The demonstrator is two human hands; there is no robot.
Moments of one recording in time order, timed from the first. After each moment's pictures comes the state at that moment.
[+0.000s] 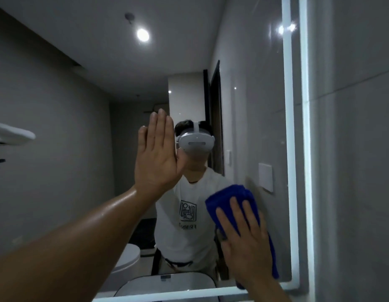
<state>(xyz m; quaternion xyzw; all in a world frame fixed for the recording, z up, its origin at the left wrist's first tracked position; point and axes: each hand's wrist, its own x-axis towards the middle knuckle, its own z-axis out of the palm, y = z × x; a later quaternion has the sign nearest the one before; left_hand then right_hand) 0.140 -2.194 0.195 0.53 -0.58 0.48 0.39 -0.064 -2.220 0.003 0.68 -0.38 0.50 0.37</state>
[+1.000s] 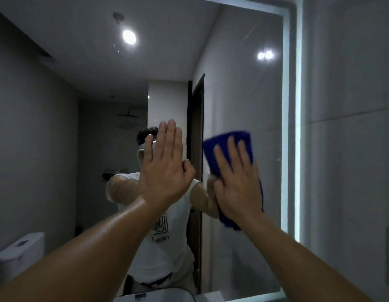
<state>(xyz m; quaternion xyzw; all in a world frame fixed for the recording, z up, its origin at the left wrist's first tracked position) 0.144 -2.197 0.194 0.50 -0.60 0.48 0.42 -0.039 -2.210 0.160 0.67 -0.39 0.53 0.36</state>
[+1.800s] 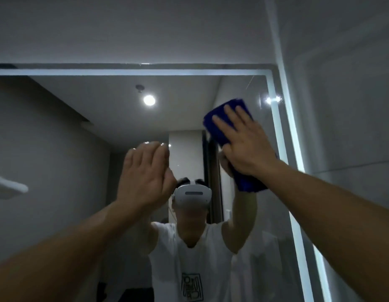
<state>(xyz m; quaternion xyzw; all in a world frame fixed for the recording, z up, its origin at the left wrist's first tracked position) 0.153 -2.160 0.302 0.44 -0.57 0.55 0.43 -0.096 -2.222 0.371 0.70 -0.37 0.44 0.42</state>
